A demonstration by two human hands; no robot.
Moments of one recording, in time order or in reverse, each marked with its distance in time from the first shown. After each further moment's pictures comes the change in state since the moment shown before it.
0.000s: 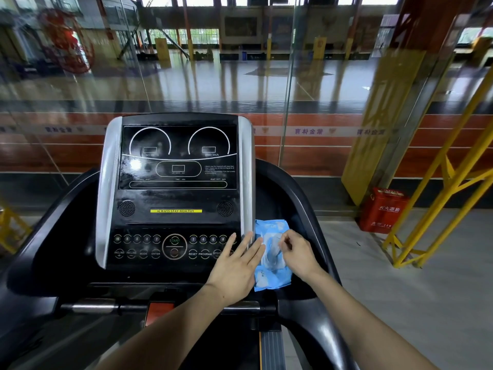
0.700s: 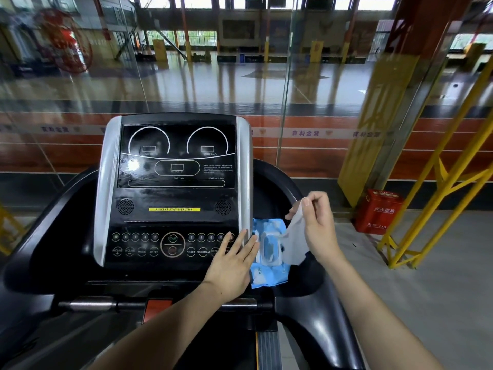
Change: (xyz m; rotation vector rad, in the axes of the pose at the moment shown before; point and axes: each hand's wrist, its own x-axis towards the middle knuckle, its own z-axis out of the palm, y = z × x) left_hand -0.004 0.003 -0.012 -0.031 -0.066 -0.049; right_hand -0.022 -0.084 -0.077 0.593 0.211 -0.270
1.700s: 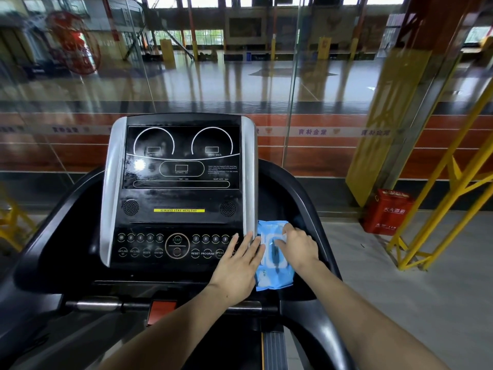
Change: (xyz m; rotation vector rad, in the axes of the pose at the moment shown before) left_hand 0.003 0.005 0.002 0.013 0.031 0.000; right_hand 0.007 0.112 0.028 -1.203 -0.286 0.214
